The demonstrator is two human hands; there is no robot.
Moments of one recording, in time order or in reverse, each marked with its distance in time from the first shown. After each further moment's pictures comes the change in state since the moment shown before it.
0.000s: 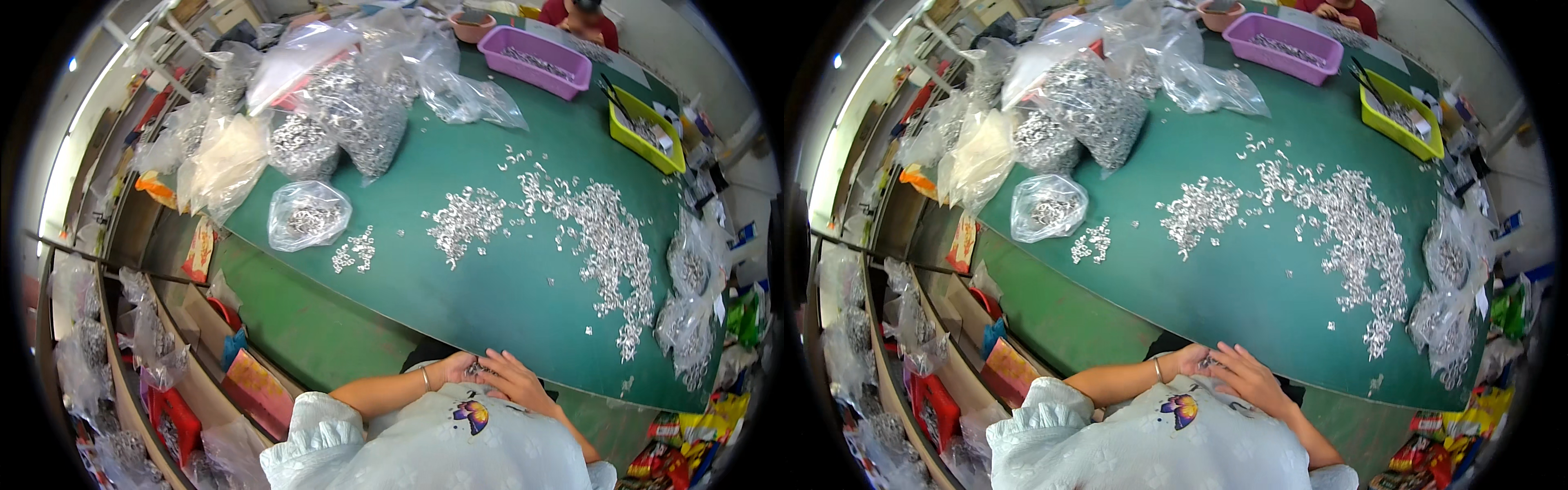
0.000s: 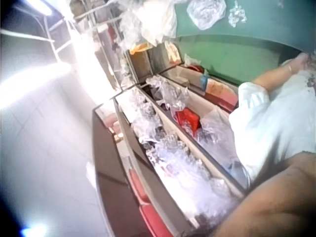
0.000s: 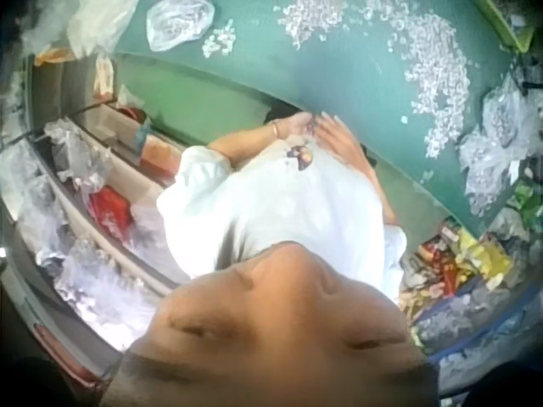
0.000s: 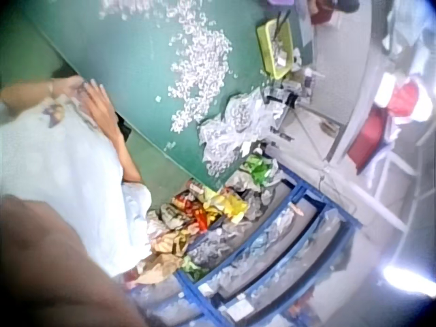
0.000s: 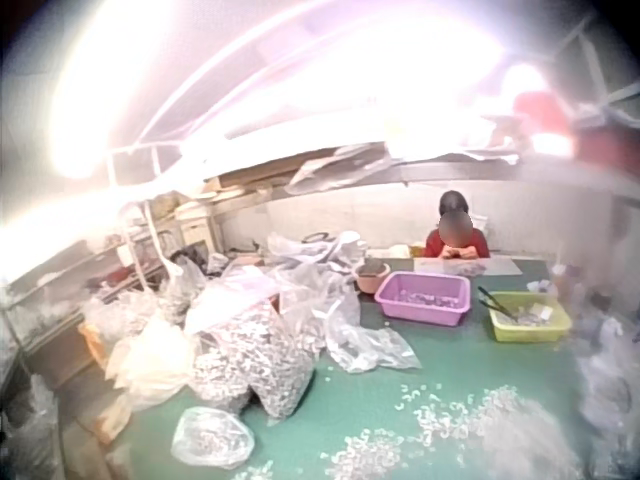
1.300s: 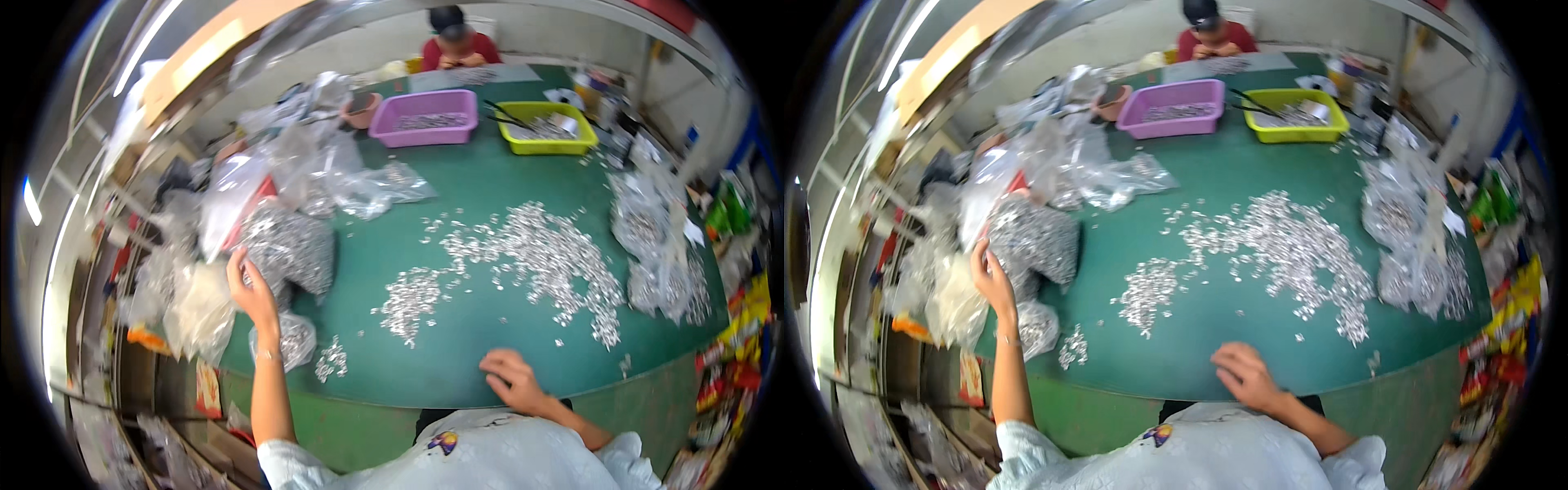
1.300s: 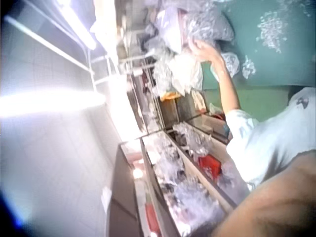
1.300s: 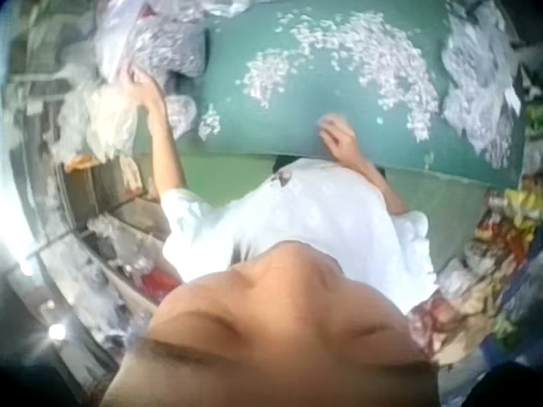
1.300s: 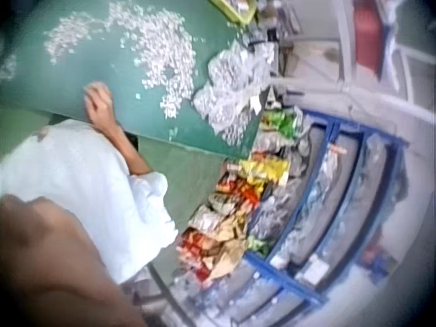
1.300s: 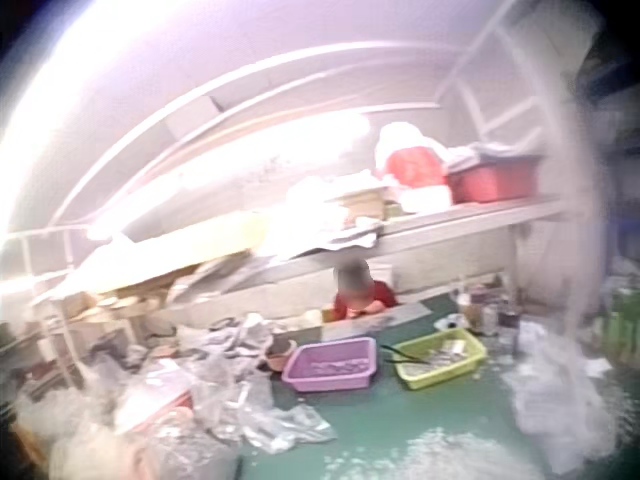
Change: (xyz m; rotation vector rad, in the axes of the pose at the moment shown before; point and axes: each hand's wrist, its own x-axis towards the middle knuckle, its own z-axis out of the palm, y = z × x) left_hand -0.268 0.305 0.114 1.080 1.170 2.372; right_hand 0.026 0.029 -0.018 0.114 0.652 0.318
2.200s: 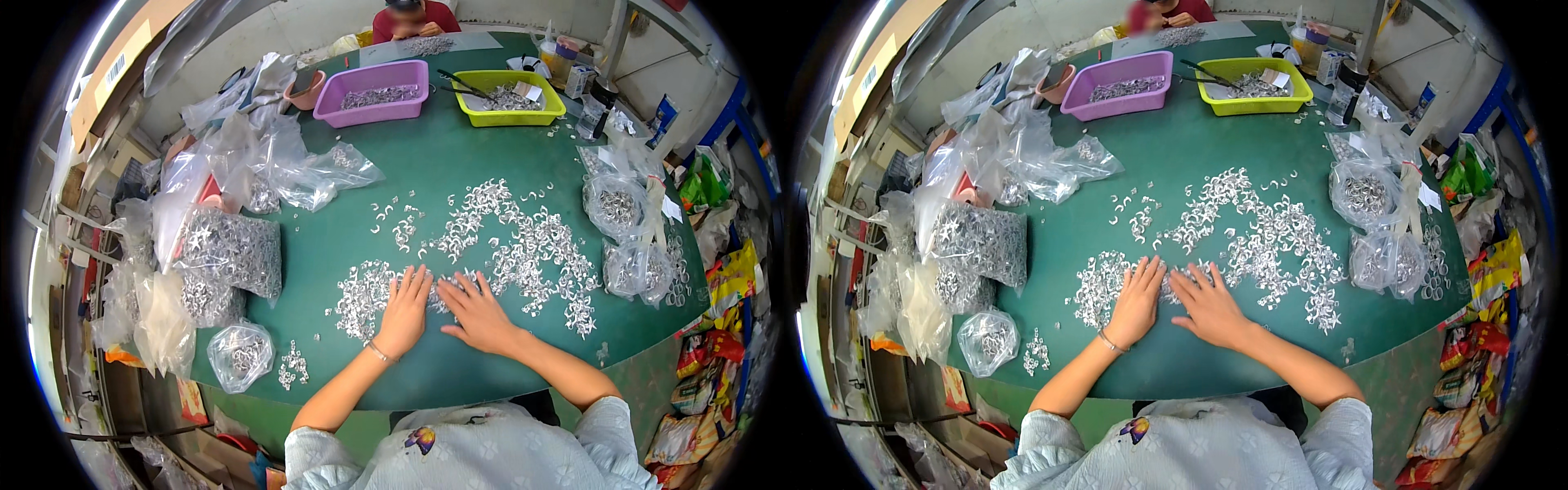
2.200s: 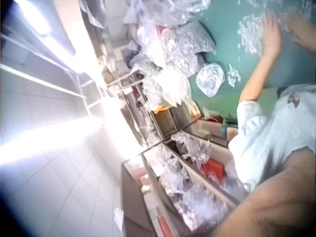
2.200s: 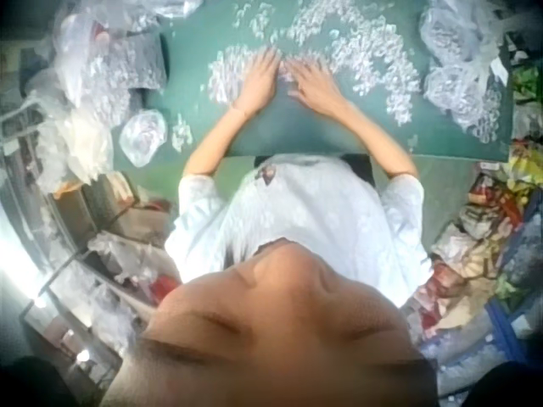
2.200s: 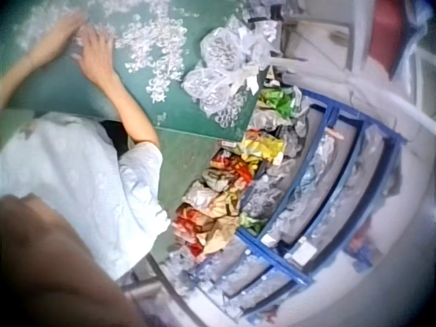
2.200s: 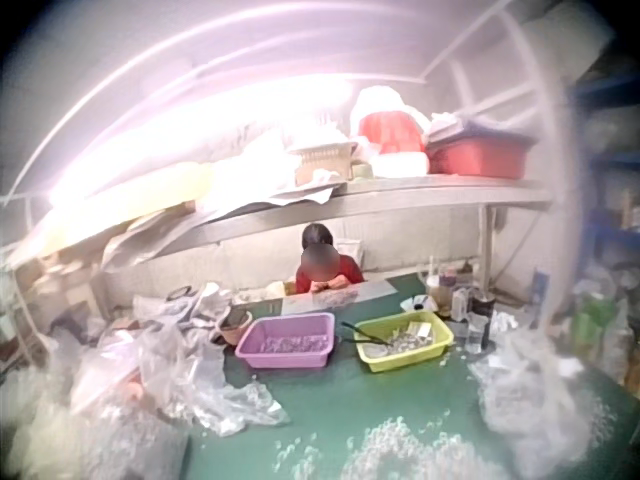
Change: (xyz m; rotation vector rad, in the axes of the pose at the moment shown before) left_hand -0.210 0.121 0.111 -0.026 -1.245 0.346; right_hand 0.088 0.038 -0.020 -0.699 -0.376 -0.040
